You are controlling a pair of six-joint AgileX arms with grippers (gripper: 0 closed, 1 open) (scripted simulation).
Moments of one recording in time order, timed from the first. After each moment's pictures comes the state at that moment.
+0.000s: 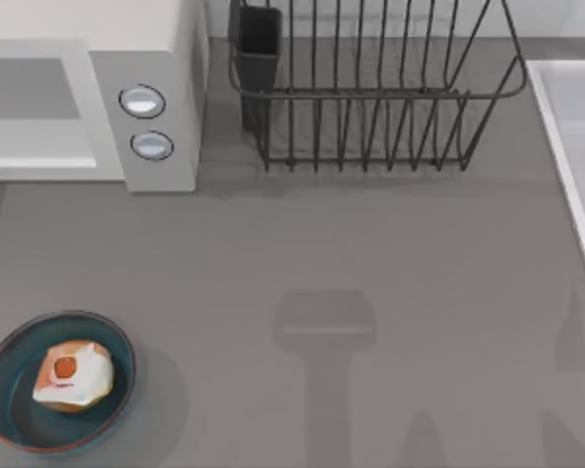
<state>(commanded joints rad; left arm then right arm) 1.04 1.84 1.07 -0.36 0.67 0.92 0.00 0.00 0.00 0.00 0.00 0.00</state>
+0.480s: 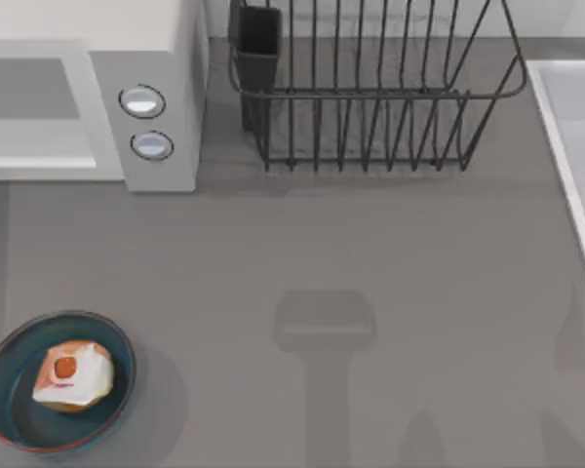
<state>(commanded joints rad) 0.98 1.73 0.96 -0.30 0.64 0.85 0.00 0.00 0.00 0.00 0.00 0.00</state>
